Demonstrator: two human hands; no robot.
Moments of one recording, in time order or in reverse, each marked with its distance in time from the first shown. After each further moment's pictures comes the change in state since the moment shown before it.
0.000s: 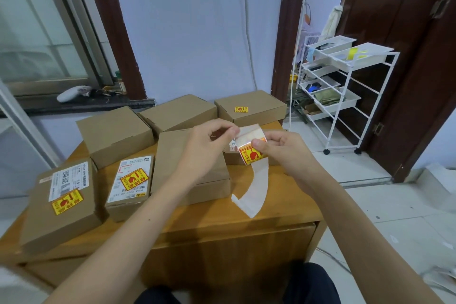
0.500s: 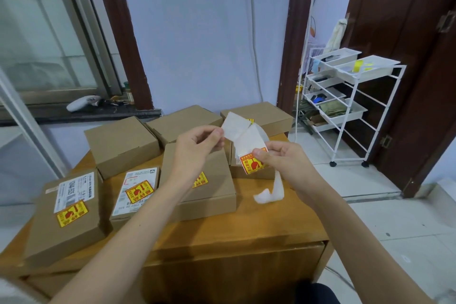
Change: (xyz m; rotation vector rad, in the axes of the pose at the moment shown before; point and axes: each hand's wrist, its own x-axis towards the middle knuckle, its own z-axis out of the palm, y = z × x) left_hand 0.016 -0.012 -0.019 -0.253 0.183 -0.151; right_hand 0.014 -0.003 0.007 0.047 0.005 0.033
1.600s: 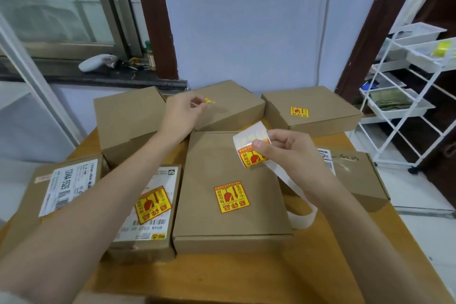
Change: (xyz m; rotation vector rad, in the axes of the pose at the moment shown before) left_hand 0.173 -0.132 -0.100 0.691 0.132 0.063; right_hand 0.123 0.031 0.077 -0.098 -0.142 0.004
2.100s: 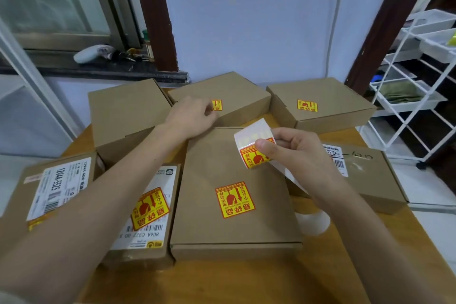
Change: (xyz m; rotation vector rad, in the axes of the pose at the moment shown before) left_hand 0.014 -0.018 0.021 0.537 -0.348 0.137; right_hand 0.008 0.009 0.003 0.019 -0.027 0.021
